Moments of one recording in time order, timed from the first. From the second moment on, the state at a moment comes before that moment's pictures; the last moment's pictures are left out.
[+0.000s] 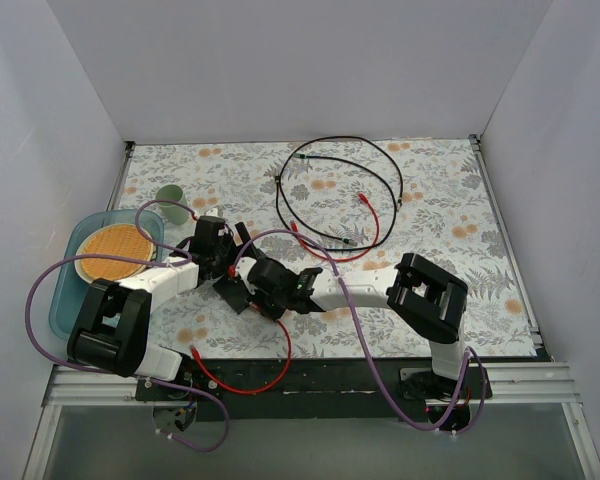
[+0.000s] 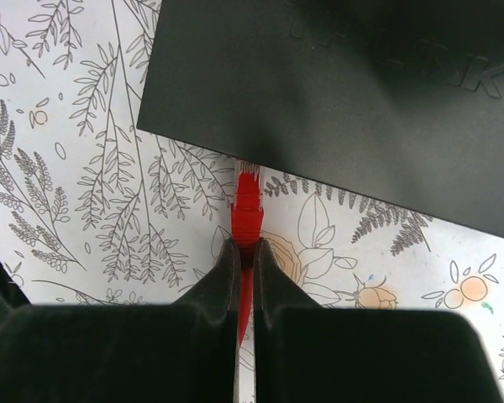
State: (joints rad) left arm -0.32 1.42 0.63 -0.03 0.07 -0.68; right arm 1.21 1.91 1.19 -0.16 0.01 0.13
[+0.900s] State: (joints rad) left arm -0.32 1.40 0.61 -0.01 0.07 -0.69; right arm 1.22 1.97 1.31 -0.32 0.09 0.28
